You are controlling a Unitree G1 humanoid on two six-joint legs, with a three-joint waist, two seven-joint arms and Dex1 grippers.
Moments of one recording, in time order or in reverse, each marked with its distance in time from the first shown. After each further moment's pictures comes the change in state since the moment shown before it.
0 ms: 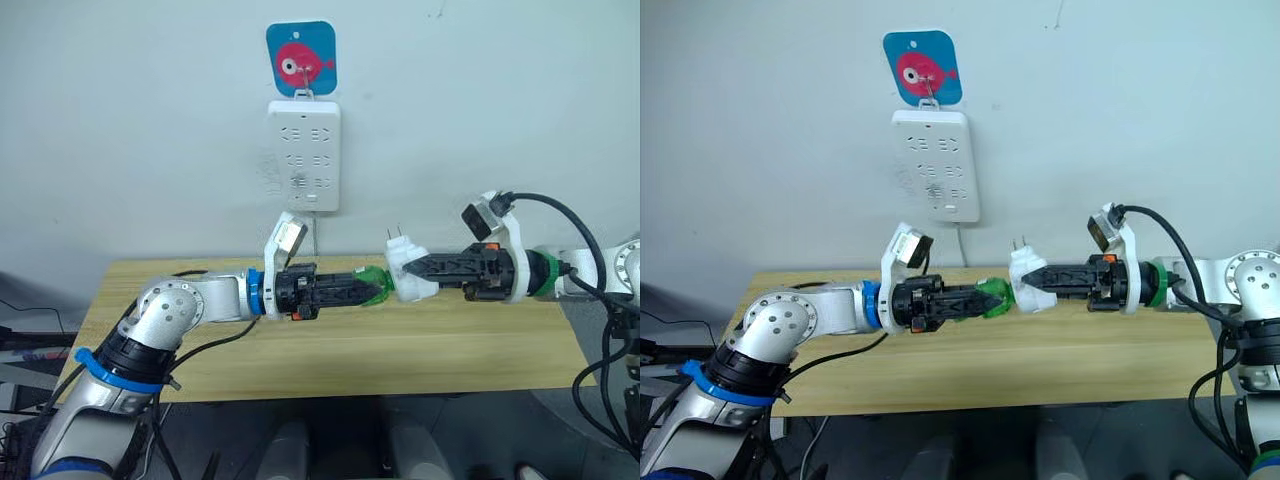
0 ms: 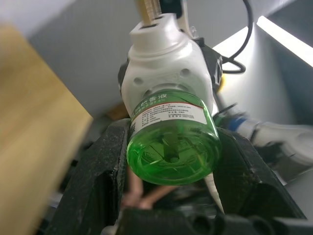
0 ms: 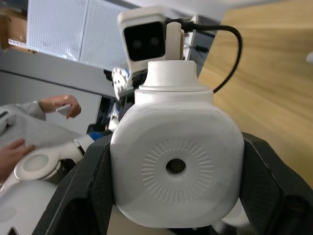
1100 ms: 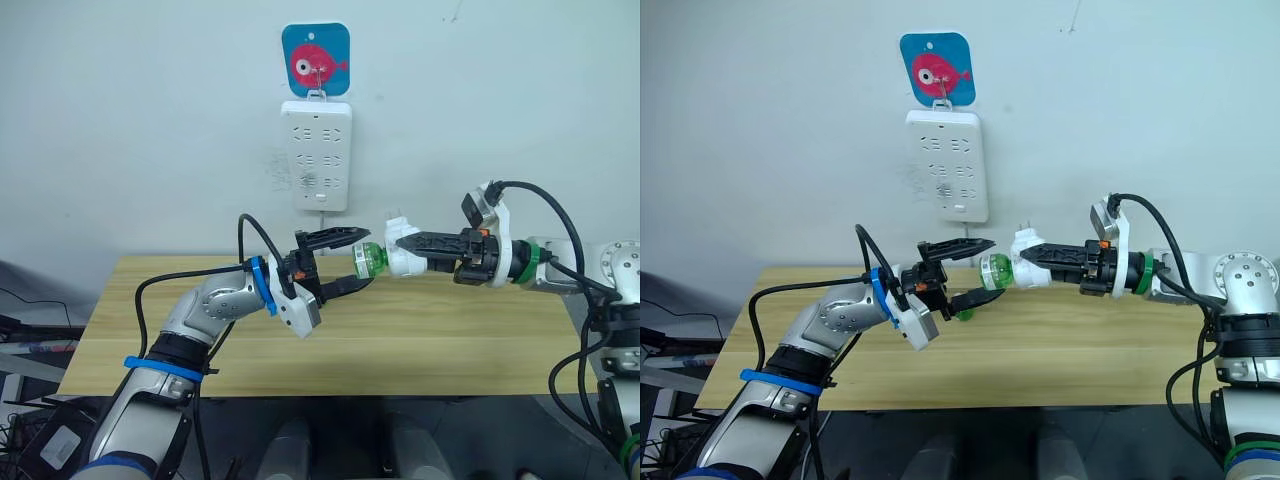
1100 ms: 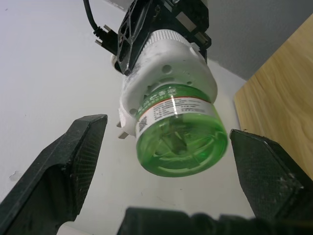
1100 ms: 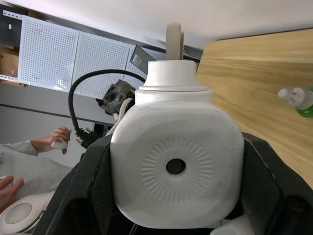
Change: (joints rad) left arm -0.070 -0.217 -0.002 0.400 2.078 -2.166 0.143; right arm -0.028 0.136 -0.097 0.132 -0.006 -0.033 -0.175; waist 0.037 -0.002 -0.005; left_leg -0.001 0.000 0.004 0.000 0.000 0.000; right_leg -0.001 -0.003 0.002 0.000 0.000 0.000
